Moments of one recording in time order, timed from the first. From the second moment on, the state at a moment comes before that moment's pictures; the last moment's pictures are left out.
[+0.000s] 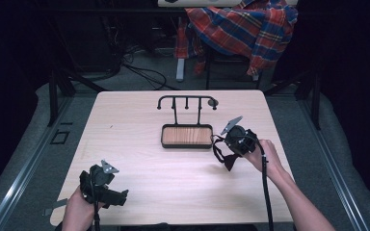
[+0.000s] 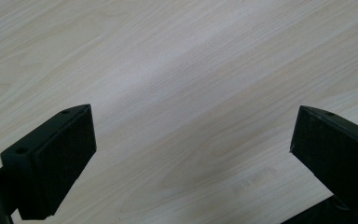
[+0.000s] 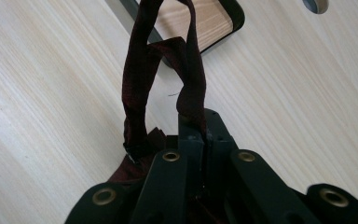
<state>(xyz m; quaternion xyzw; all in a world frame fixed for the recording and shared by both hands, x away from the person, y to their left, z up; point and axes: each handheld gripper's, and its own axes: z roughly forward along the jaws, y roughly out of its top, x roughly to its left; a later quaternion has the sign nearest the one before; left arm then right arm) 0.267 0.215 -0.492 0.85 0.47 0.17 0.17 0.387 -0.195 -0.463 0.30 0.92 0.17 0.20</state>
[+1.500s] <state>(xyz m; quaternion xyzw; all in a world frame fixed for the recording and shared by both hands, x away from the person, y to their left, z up) 0.267 0.214 -0.492 0.85 0.47 0.17 0.18 0.415 -0.176 -0.413 0.32 0.89 0.24 0.23</state>
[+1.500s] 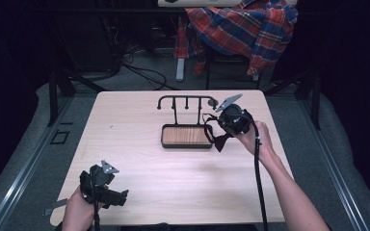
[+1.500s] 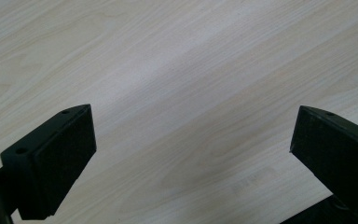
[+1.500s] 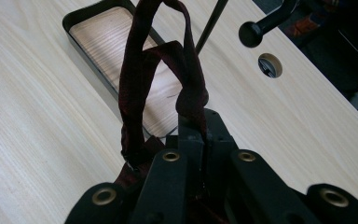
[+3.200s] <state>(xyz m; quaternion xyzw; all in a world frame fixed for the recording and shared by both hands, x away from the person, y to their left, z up) 0.267 0.215 -0.492 0.85 0.47 0.16 0.18 0.438 -0.180 -0.384 0.33 0.88 0.26 0.23</state>
